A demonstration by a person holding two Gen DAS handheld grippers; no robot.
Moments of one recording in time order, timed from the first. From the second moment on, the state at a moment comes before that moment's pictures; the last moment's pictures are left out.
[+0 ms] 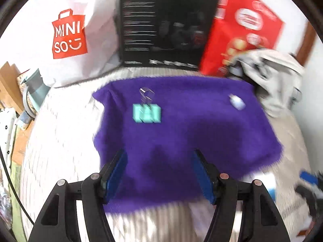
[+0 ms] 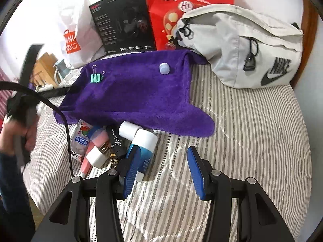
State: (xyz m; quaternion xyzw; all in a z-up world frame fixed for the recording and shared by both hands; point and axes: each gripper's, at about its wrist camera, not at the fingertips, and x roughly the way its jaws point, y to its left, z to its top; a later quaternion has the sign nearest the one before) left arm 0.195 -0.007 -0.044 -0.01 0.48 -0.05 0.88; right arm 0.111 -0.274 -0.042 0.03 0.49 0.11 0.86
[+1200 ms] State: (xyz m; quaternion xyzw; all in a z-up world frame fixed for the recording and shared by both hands) left arm 0.127 -0.060 -0.103 0.06 0.49 -0.10 0.86; right arm 0.096 -0.268 -0.072 0.08 0.51 0.11 0.85
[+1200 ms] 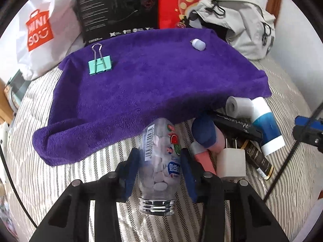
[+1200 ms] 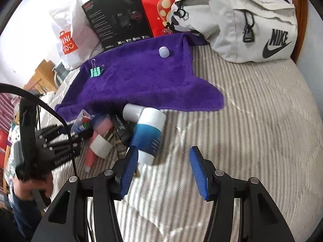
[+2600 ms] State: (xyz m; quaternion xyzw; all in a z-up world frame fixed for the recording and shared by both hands) left arm 0.122 -0.059 -0.105 0.07 0.48 -0.10 0.87; right arm 0.122 -0.266 -0.108 -0.03 0.52 0.06 0.85
